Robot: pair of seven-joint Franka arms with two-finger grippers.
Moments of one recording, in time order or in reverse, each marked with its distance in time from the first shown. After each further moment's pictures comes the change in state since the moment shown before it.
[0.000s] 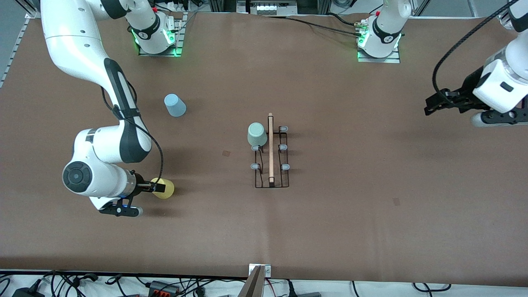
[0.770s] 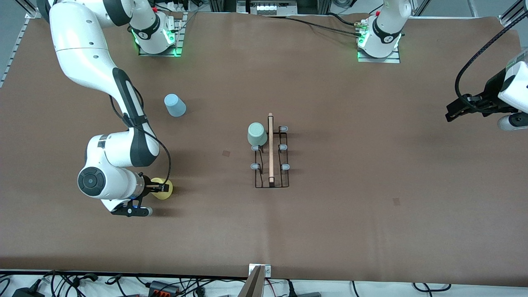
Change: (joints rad) left arm 0.030 -0.002 0.001 0.002 0.071 0.030 0.001; right arm 0.004 0.044 0.008 0.007 0.000 0.030 -0.030
